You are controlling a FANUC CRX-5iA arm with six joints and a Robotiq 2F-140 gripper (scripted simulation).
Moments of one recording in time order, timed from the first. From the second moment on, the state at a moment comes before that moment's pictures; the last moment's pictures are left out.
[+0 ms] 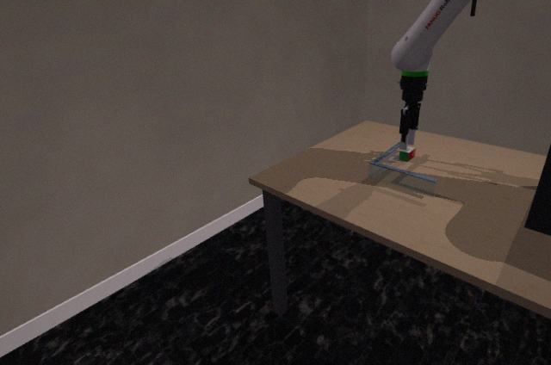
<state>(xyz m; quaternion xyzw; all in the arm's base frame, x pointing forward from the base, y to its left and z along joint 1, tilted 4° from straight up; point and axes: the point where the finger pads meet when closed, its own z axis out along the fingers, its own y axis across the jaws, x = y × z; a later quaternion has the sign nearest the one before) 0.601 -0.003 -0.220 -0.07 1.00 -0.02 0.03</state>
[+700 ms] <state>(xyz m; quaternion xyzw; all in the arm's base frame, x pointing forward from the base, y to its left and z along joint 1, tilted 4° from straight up) 0.601 -0.003 -0.223 -0.07 1.00 -0.02 0.03</state>
